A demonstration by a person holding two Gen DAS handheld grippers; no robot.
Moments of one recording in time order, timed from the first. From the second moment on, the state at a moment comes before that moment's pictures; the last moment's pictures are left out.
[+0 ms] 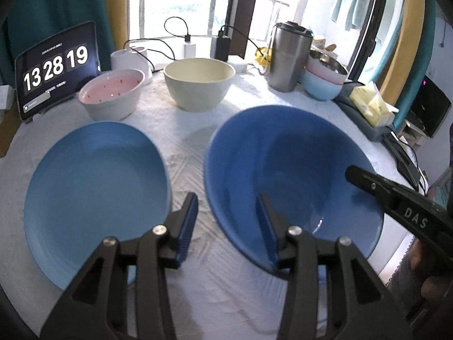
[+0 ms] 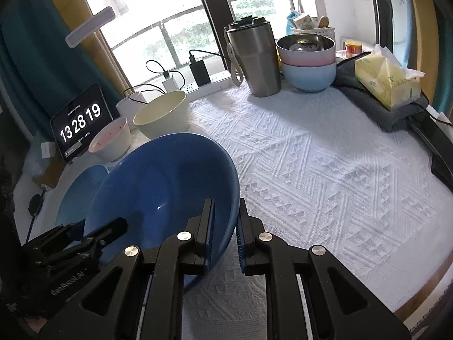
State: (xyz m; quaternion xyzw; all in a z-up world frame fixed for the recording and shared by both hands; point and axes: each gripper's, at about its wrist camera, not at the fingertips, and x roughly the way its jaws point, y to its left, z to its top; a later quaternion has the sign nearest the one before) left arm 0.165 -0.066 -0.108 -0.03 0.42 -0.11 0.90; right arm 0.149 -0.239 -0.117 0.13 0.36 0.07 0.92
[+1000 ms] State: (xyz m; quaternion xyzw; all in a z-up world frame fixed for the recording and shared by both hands) left arm 0.182 -0.021 -0.061 -0.06 0.37 -0.06 0.93; right arm 0.163 -0.242 -0.069 0.11 0.32 0.07 0.94
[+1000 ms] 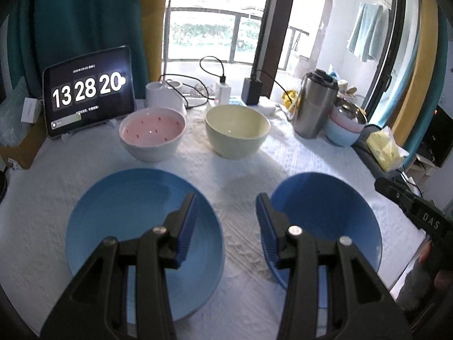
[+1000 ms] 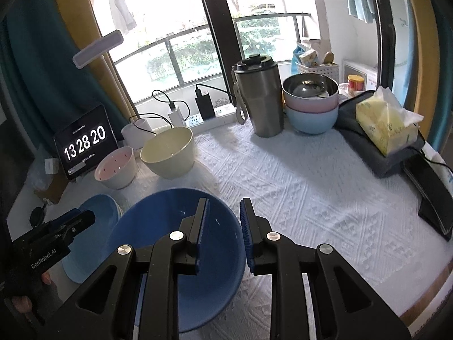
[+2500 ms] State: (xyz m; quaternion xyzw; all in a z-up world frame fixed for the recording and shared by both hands) left arm 0.309 -0.013 -0.086 -0.07 0.39 -0.03 0.92; right arm 0.309 -0.206 -0.055 0.05 0.33 0.13 0.94
